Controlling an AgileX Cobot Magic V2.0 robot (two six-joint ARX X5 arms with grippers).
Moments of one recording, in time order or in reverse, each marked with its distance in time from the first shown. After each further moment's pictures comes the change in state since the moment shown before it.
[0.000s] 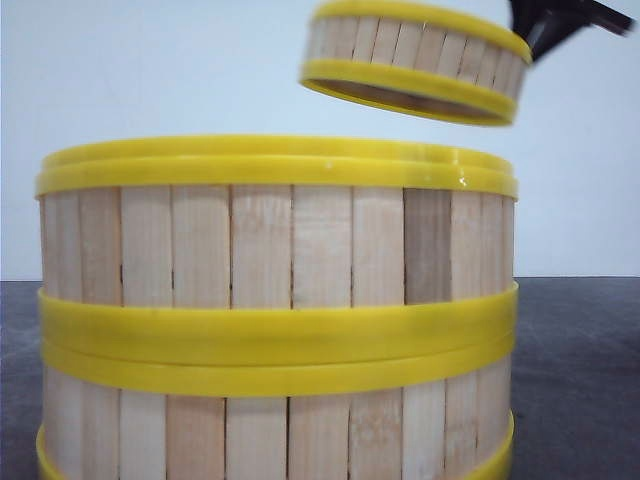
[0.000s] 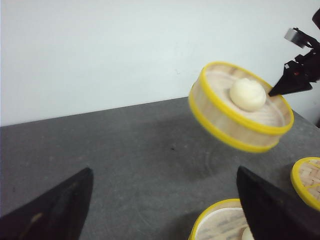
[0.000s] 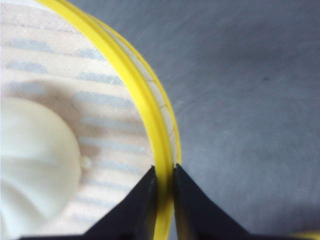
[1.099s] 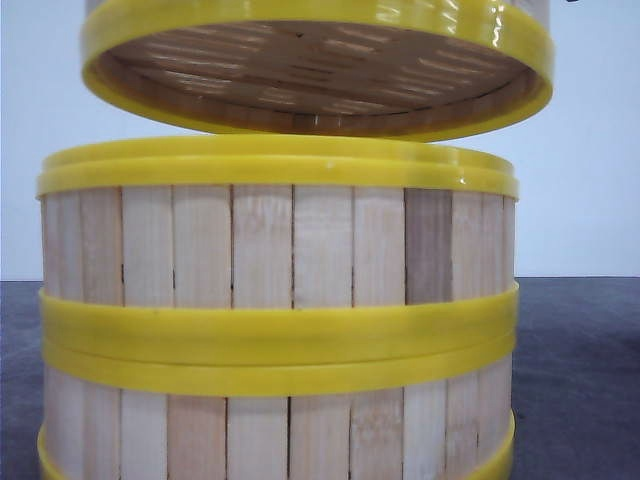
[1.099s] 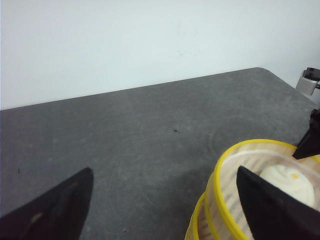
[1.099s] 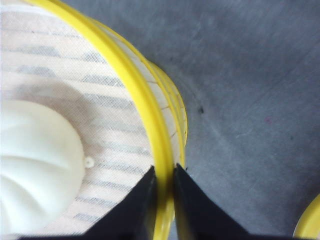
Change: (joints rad) left arm 0.000 0.000 0.000 -0.078 0.000 0.001; right arm 0.451 -0.391 -0.617 -0.003 0.147 -0.016
